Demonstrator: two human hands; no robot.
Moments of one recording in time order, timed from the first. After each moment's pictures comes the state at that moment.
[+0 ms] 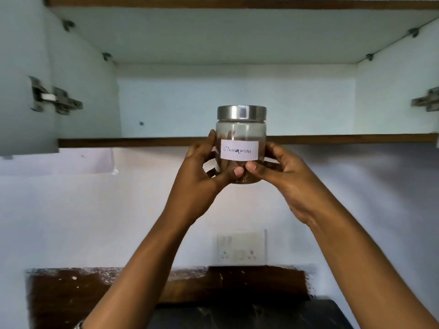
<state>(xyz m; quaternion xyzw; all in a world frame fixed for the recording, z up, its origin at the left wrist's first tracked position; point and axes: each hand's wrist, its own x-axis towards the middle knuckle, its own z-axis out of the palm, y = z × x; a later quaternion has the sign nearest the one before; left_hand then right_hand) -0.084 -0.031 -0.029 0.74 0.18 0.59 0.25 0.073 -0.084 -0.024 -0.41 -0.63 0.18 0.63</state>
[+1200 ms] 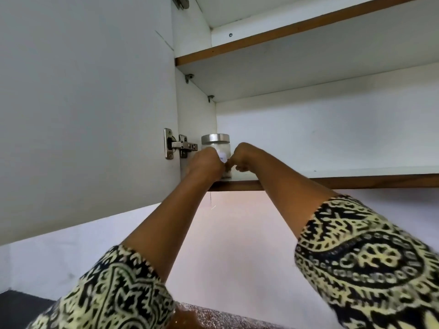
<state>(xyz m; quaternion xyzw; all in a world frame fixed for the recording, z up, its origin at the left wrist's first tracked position) -0.260 0.142 0.097 0.66 0.64 0.38 -0.08 -0.163 0.187 0.122 -0.58 -0.71 0.15 0.36</state>
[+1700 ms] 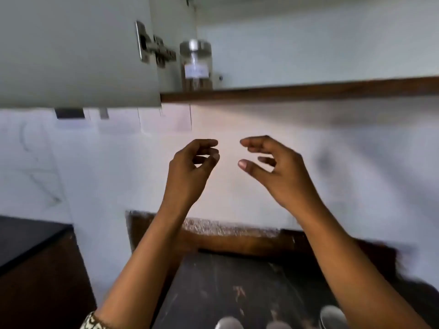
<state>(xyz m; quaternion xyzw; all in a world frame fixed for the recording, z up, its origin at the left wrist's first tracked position) -0.270 0.052 -0.091 0.68 0.39 0.61 0.13 -0.102 0.016 -0.085 -0.38 -0.72 0.10 0.57</state>
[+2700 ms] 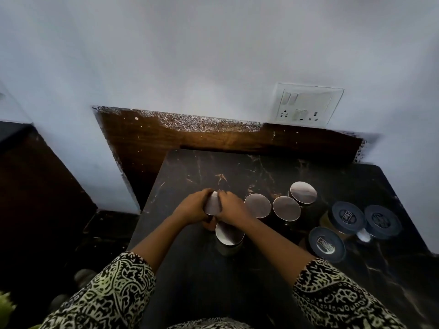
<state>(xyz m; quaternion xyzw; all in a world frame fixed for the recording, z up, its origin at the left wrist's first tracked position) -0.277 0.041 -0.418 0.80 0.54 0.06 0.26 -0.143 0.013 -0.412 -0.67 -0.70 0.23 0.06</state>
